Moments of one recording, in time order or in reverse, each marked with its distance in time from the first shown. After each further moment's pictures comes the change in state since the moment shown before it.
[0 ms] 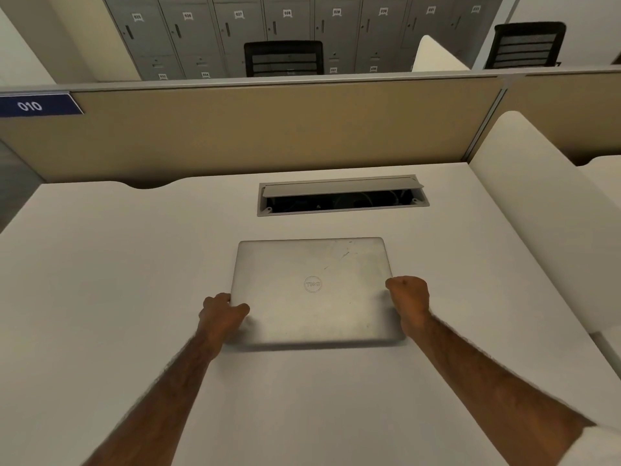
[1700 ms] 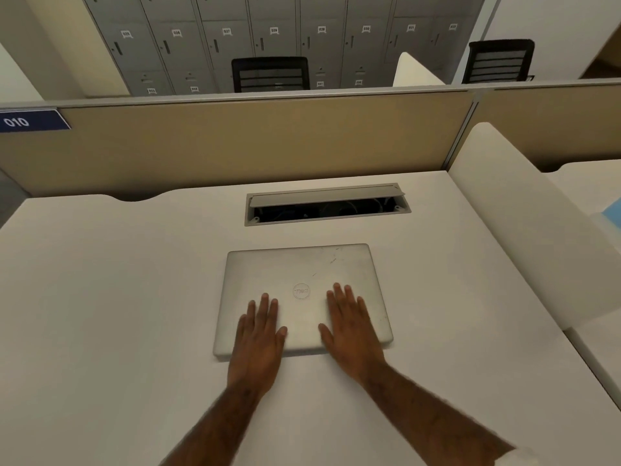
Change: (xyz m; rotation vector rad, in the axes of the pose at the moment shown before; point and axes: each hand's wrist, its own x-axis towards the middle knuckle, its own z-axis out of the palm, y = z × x) left_hand -0.027 -0.041 0.099 0.613 0.124 0.691; right_hand -0.069 0.044 0.043 -0.957 -0.217 -0.809
